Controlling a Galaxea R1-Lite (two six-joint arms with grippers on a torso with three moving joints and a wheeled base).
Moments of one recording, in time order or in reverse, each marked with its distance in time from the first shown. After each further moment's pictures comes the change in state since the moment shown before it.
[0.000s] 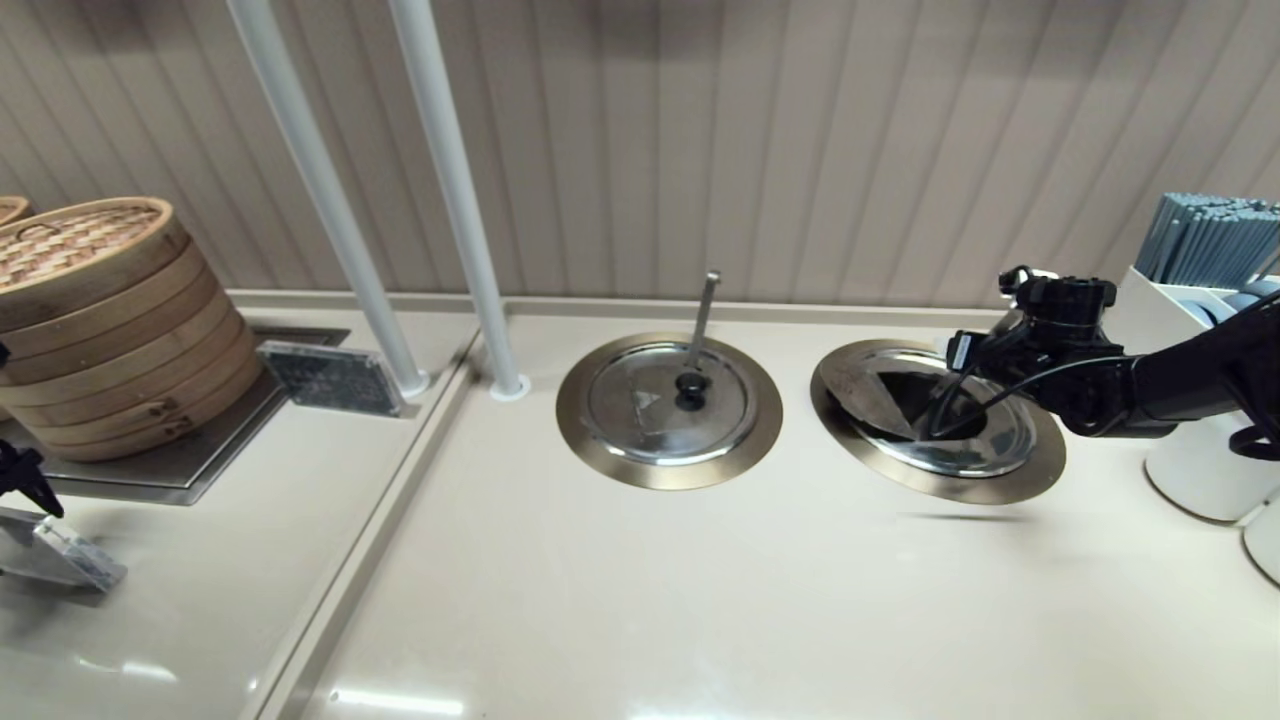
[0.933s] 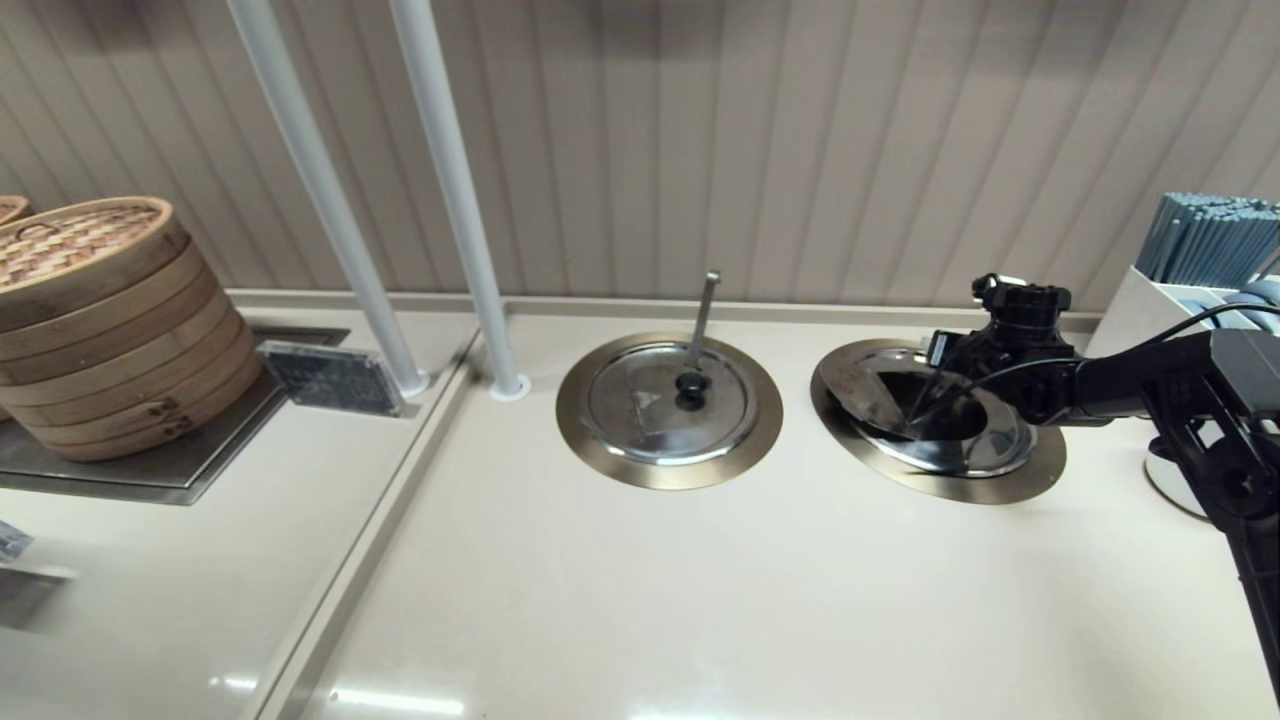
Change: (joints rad) left arm 0.000 0.000 0.000 0.000 0.000 0.000; right arm -0.010 0.216 -0.336 0.111 -0.005 -0.003
